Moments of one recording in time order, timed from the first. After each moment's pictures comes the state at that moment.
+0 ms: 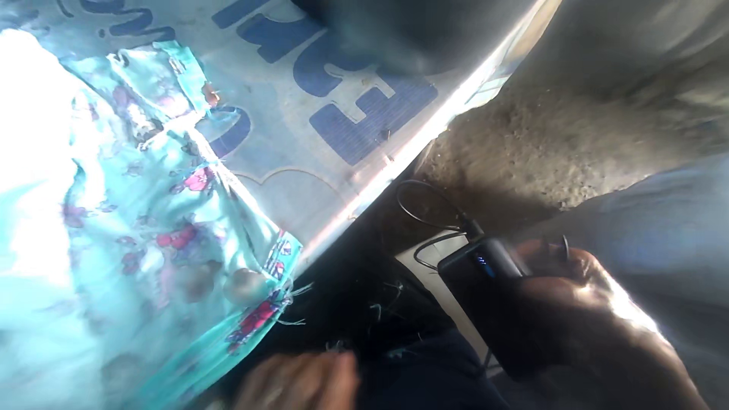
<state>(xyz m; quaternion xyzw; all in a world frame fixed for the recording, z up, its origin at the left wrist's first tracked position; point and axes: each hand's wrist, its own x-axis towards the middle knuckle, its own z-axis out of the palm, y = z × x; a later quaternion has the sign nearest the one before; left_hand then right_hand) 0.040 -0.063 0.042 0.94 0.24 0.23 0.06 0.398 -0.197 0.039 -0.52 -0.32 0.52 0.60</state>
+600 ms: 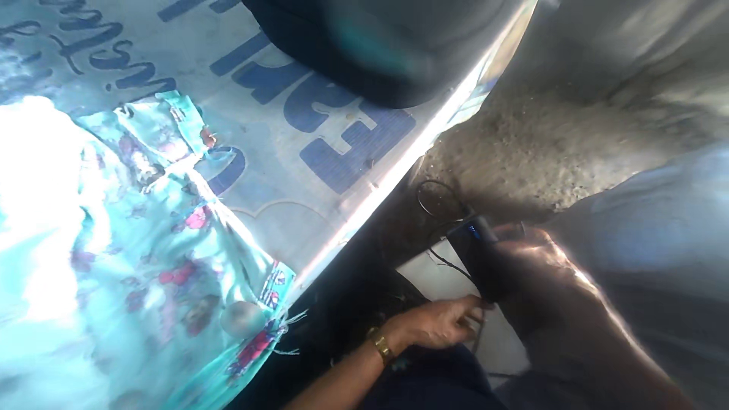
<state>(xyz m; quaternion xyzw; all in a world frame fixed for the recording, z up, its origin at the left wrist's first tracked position) 0.241 -0.070 -0.074 0.66 -0.01 -0.24 0.71 0.452 -0.193 -0.038 -0.62 -0.22 0.47 0.59</state>
